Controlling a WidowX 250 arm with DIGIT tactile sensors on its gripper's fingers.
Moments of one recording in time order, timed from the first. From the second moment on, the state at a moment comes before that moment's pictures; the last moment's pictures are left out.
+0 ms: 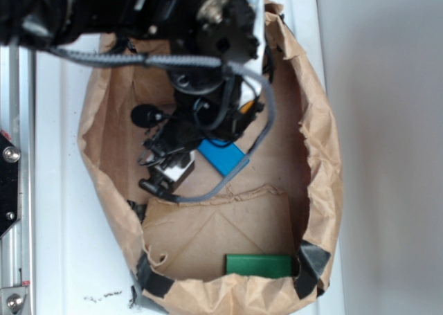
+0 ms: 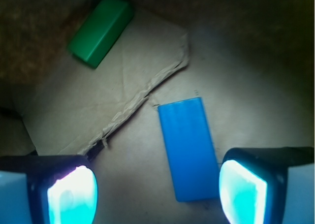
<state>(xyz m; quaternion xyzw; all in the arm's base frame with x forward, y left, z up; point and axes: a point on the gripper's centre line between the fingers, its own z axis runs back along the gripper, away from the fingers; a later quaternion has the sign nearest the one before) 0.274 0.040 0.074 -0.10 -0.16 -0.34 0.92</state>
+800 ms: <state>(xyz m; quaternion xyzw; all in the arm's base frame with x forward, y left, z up) 0.285 0.031 0.056 -0.06 -0.22 -0.37 0.90</state>
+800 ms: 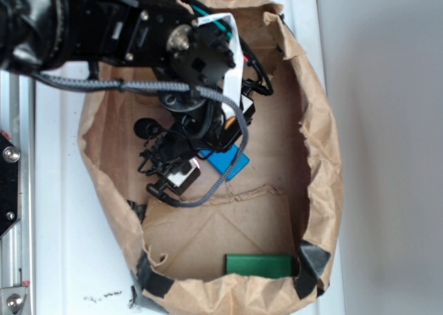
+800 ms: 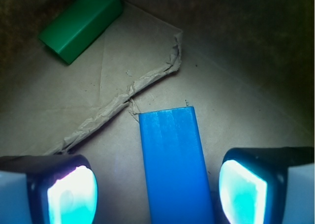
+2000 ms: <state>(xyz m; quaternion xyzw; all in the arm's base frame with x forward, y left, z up) 0.300 0.024 0.029 -0.05 -0.19 -0.37 0.91</state>
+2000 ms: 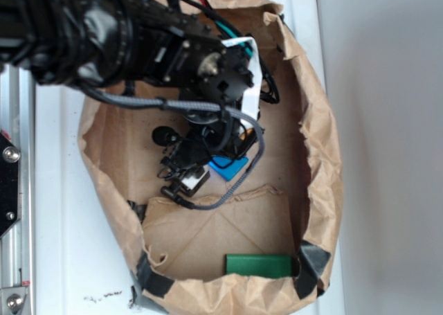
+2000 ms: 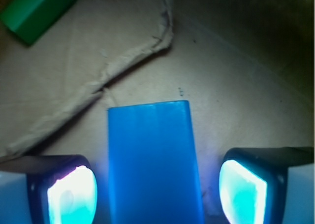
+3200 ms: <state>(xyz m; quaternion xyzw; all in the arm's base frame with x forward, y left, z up) 0.311 0.022 0.025 -0.07 -0.19 -0.34 0.92</state>
